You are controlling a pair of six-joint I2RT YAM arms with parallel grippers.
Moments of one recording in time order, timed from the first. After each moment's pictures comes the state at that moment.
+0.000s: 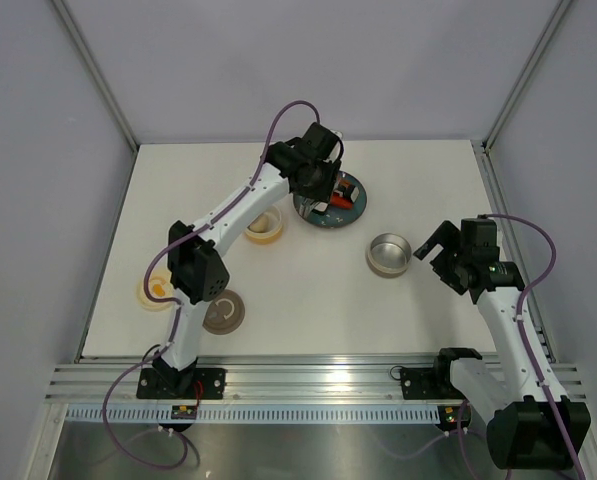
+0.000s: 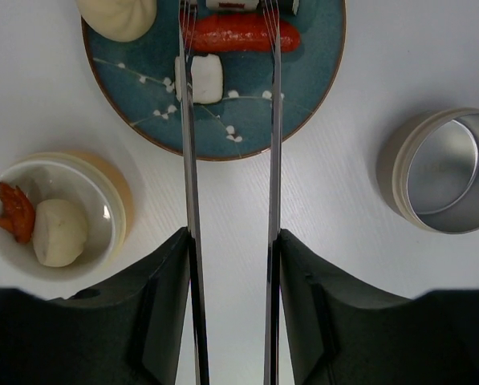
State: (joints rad) left arm -0.70 2.11 2.17 -1.00 -0.11 -0.29; right arm -0.01 0.91 0.76 -0.70 -0.01 0.72
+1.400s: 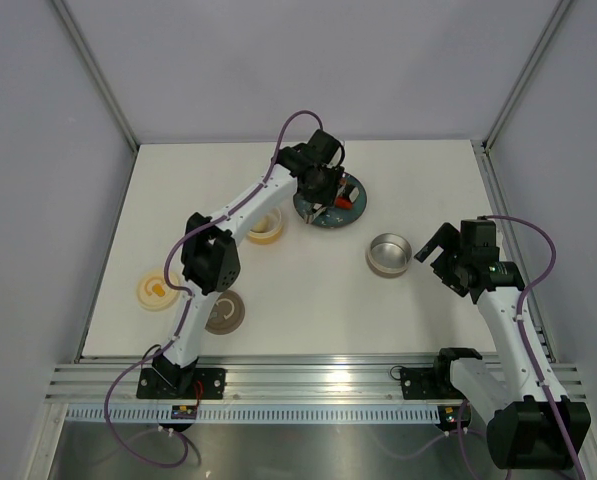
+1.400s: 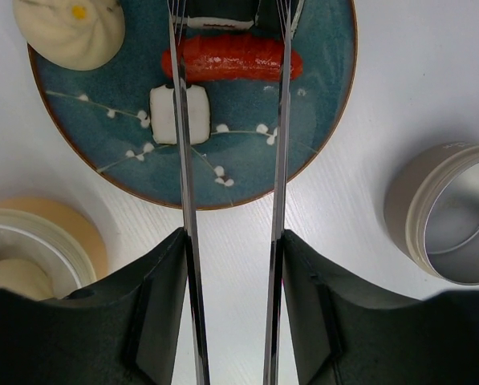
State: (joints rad) left arm -0.66 2.27 2.23 -0.93 -0.03 -0.30; right arm -0.01 0.91 0.76 -0.73 0.01 0.70
